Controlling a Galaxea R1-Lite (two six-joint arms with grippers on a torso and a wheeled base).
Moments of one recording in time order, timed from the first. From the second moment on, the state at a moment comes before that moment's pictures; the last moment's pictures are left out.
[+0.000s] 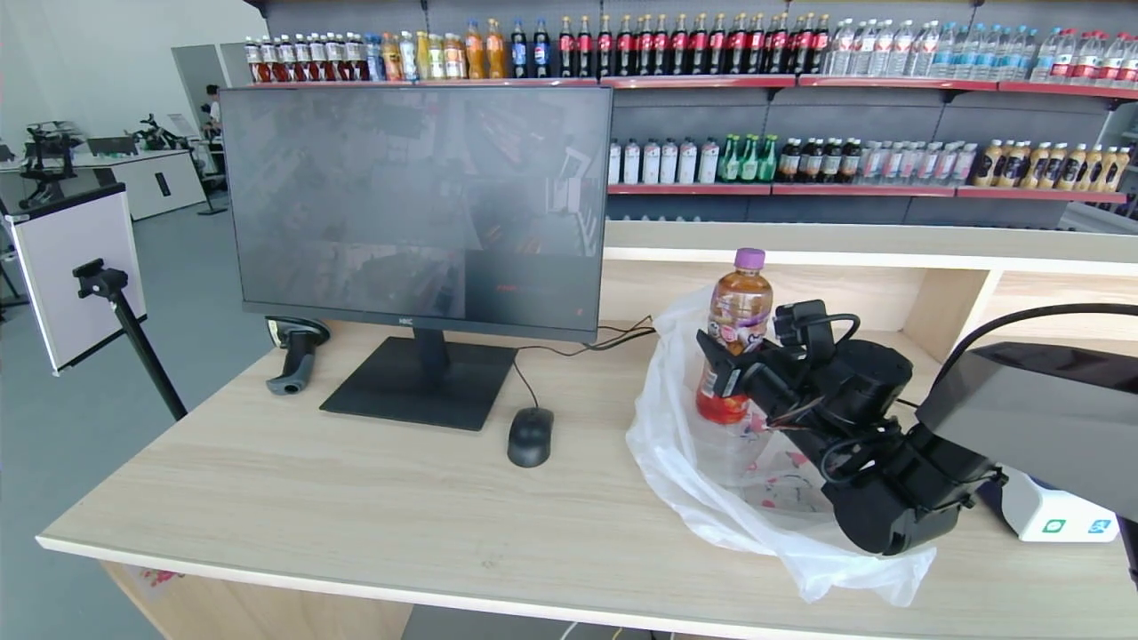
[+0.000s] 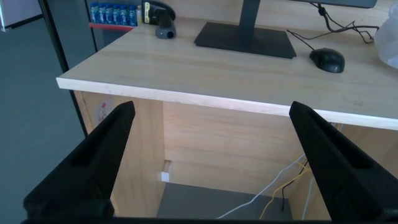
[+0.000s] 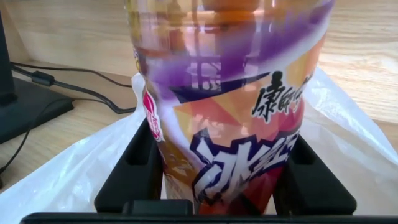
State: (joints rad) left arm 0.00 0.00 0.00 0.00 0.00 0.01; right arm 0.30 2.28 -0.86 -1.57 0.03 0.03
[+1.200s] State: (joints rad) left arm 0.00 0.00 0.00 0.00 0.00 0.01; right arm 0.31 2.24 -0.79 -1.57 0.03 0.07
